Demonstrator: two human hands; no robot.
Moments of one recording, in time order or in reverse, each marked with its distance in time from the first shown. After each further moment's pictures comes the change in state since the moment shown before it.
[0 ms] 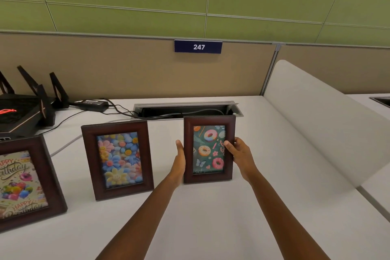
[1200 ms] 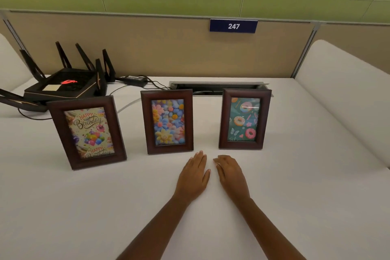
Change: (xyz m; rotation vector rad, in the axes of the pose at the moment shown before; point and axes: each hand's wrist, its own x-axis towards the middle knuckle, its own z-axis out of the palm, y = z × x) left_hand -0.100 -0.101 -0.084 1.326 0.147 0.534; right_hand -0.133 0.068 0.099 -0.827 -0.184 -0.253
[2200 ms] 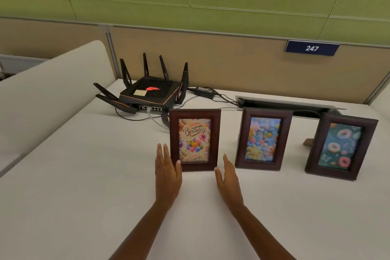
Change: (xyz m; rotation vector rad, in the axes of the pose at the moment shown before) left_hand -0.099 -0.236 -0.144 -0.242 0.562 -0.451; right_hand 0.017 -0.228 0.139 0.356 -0.013 0.035
